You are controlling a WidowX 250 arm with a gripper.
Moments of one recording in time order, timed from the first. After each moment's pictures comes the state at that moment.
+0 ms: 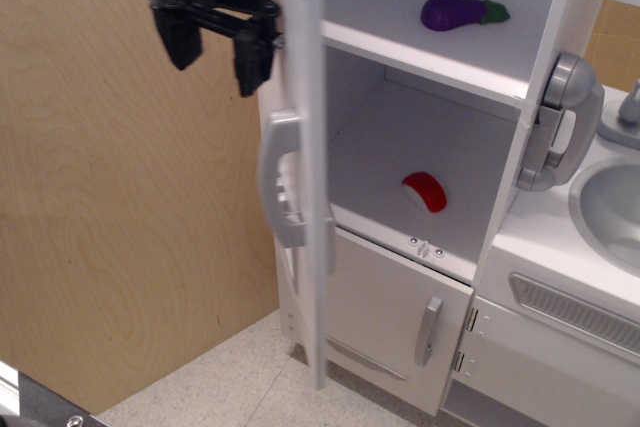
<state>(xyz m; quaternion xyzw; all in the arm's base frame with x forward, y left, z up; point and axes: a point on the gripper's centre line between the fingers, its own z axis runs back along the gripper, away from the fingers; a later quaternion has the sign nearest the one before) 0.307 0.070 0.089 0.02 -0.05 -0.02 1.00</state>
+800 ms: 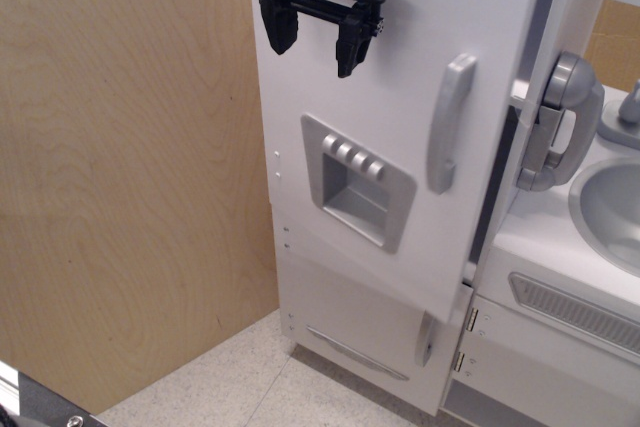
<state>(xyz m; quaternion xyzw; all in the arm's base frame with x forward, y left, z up) 0.376 0.048 0.070 0.02 -0.05 0.00 1.00</state>
